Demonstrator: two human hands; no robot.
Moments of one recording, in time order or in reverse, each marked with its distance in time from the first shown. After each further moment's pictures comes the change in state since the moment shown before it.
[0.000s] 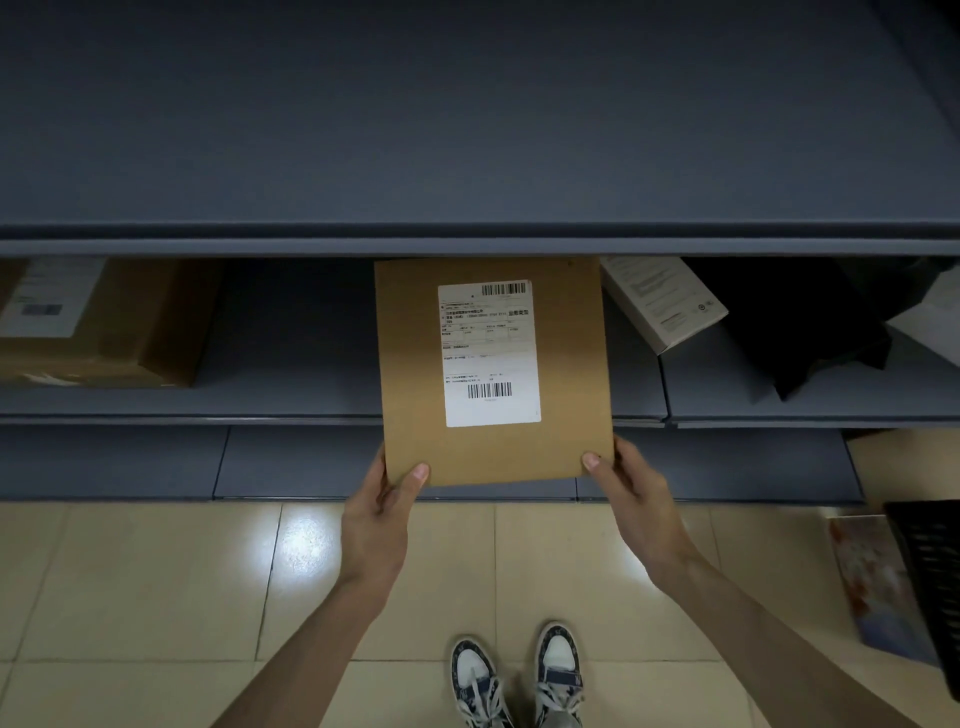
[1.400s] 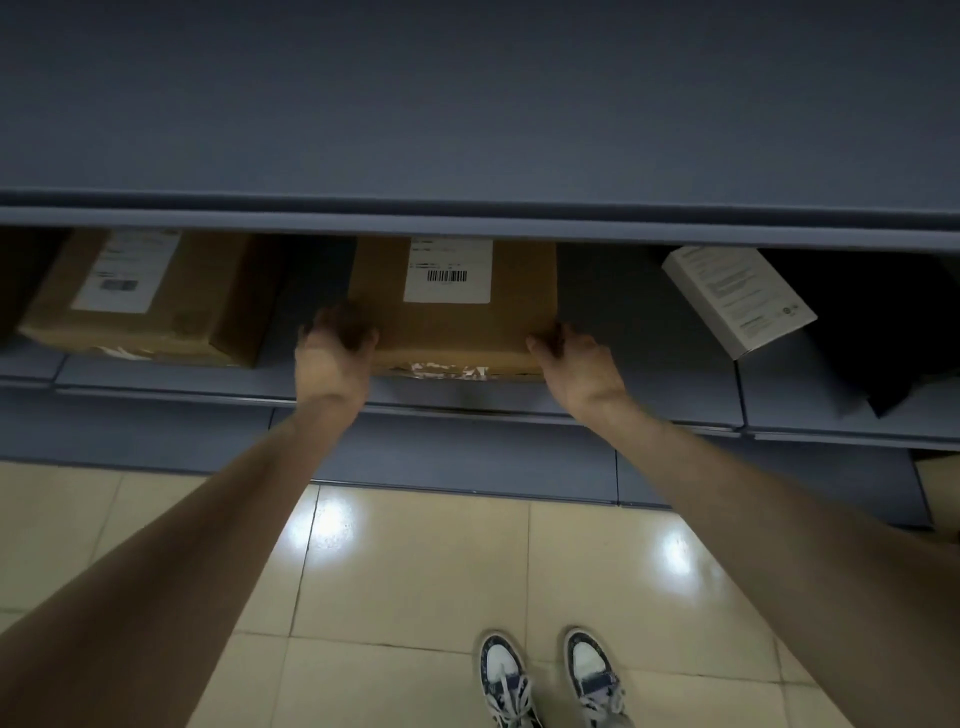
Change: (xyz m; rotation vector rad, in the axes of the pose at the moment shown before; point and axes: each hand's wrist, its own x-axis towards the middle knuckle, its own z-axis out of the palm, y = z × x) left_hand 0.138 0.085 -0.084 0.664 0.269 0.081; right_hand 0.102 -0.105 0.122 -0.733 -0.068 -0.036
